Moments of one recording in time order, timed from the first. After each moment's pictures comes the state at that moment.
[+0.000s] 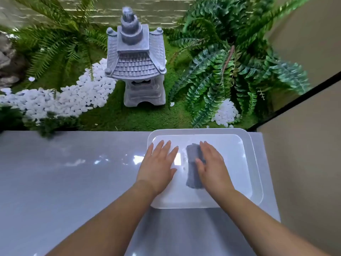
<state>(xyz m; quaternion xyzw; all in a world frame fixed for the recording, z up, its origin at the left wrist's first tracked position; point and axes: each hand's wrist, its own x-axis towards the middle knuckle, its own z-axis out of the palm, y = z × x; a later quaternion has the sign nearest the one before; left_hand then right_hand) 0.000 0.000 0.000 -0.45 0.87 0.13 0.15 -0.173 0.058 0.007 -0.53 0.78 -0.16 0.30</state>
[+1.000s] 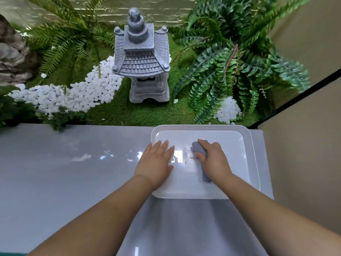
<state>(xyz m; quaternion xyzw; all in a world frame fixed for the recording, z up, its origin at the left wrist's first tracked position) 0.014 0.008 0.023 -0.47 0.85 0.17 0.17 -0.183 0.046 0.006 -0.49 0.77 -0.15 0.37</state>
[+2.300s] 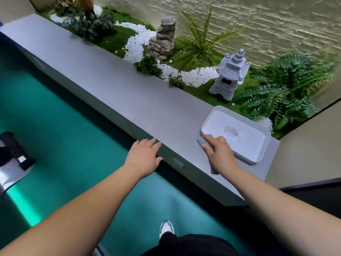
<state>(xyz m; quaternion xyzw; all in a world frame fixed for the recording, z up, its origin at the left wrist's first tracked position) 0.163 0.406 0.230 -0.72 0.67 0.10 0.13 -0.079 0.317 0.234 -0.73 0.56 -0.16 0.36</state>
